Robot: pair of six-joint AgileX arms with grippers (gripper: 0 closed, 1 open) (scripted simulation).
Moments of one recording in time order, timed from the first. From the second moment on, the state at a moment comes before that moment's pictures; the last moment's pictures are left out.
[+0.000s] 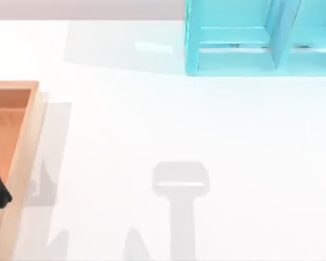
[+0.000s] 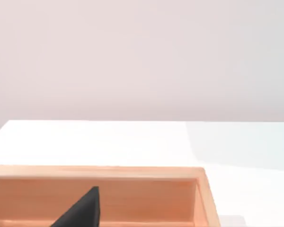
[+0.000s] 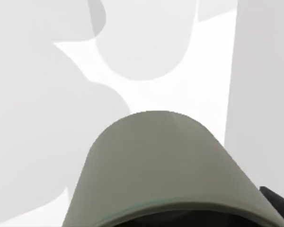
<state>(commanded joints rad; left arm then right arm) 0.00 0.00 0.00 0.00 0.00 0.00 -0.79 1.93 1.54 -1.12 0.02 -0.78</state>
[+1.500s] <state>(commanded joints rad) 0.00 0.00 0.00 0.00 0.00 0.00 -0.78 1.99 1.36 -0.88 0.02 -0.76</state>
